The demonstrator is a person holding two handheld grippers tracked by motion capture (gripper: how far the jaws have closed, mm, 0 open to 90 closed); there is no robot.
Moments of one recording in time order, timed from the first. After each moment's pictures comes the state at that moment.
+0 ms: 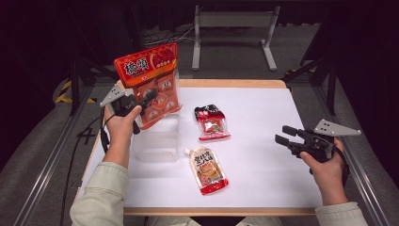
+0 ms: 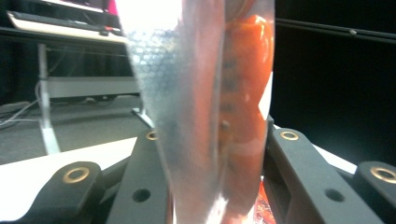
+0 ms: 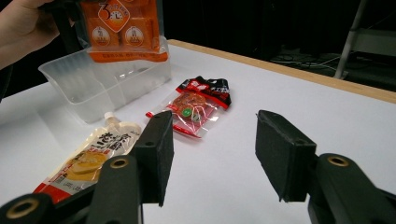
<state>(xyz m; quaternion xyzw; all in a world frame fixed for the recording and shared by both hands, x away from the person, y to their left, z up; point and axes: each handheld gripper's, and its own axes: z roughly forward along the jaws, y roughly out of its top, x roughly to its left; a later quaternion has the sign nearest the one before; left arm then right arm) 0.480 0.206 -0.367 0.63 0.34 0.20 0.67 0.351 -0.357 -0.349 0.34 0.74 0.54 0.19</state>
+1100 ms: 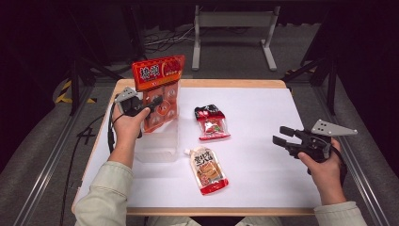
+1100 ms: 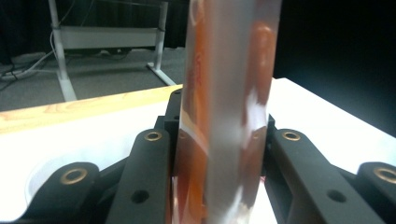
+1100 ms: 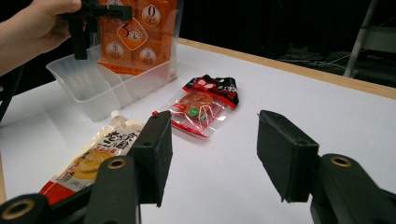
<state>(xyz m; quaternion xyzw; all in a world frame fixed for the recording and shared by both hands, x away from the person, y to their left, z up) 0.488 0.187 -0.374 0.69 0.39 0.17 0.59 0.353 -0.352 -0.351 0.34 0.75 0.54 0.18</state>
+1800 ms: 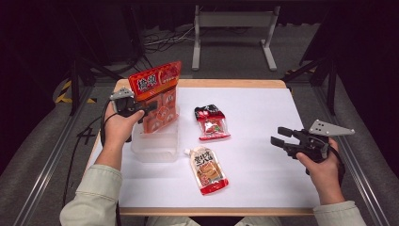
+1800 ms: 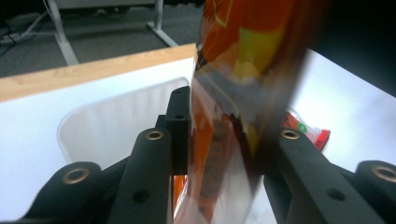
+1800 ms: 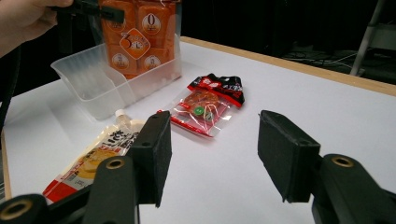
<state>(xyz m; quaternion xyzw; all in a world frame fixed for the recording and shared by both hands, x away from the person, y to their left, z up) 0.475 0.204 -0.359 0.74 0.40 0.14 0.52 0.354 -0.348 -0.353 0.33 0.75 0.54 0.18</state>
